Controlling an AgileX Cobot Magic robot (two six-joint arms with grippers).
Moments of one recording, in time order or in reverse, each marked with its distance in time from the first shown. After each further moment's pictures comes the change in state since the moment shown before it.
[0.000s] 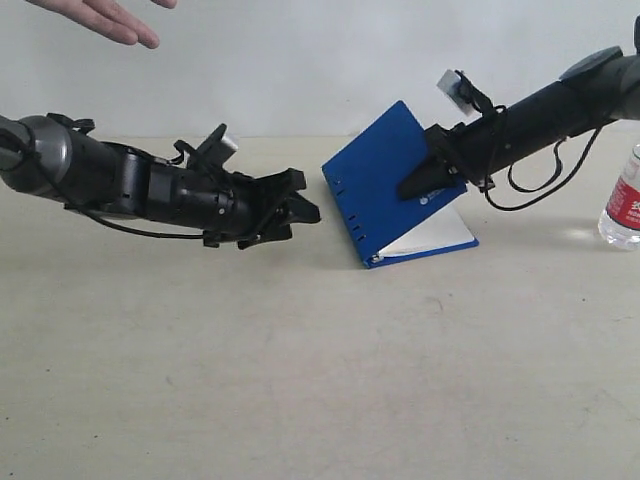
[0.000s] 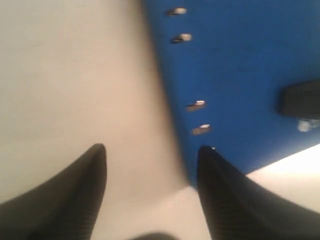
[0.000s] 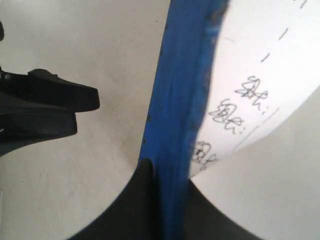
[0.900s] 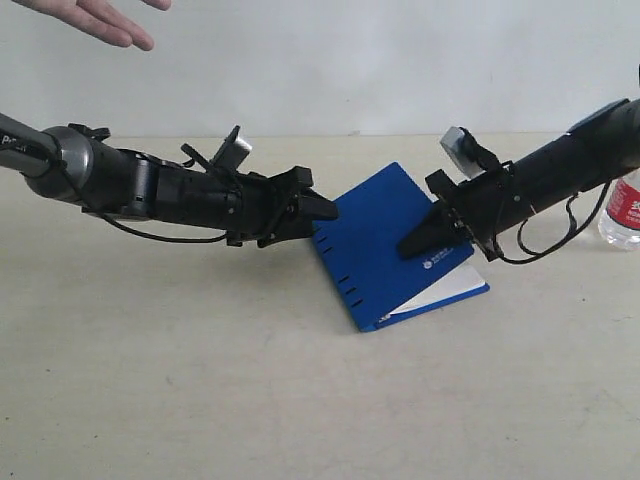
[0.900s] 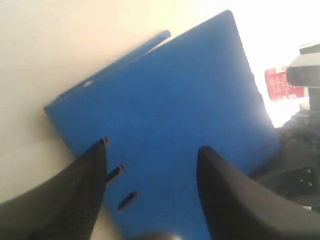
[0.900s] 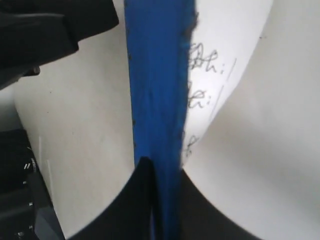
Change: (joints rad) left arm 0.022 0.101 -0.104 0.002 0.175 0.014; right arm 0.003 -0.104 0.368 0.029 0.000 -0.001
